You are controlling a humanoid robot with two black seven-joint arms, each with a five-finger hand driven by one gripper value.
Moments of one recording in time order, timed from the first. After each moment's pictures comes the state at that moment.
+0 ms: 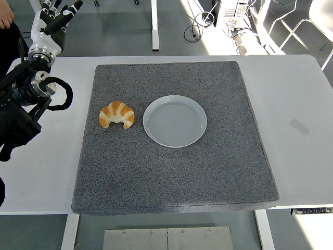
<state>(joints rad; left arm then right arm) -1.02 0.20 -0.74 -0.56 0.05 0.09 -0.35 -0.09 0.00 0.06 0.15 -0.08 0.01 0.35</state>
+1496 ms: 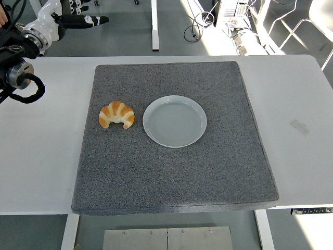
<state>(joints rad) -1.27 0.48 -0.08 -0.82 0.17 0.06 -0.30 -0.09 0.00 0.06 0.15 -0.08 0.01 0.35</state>
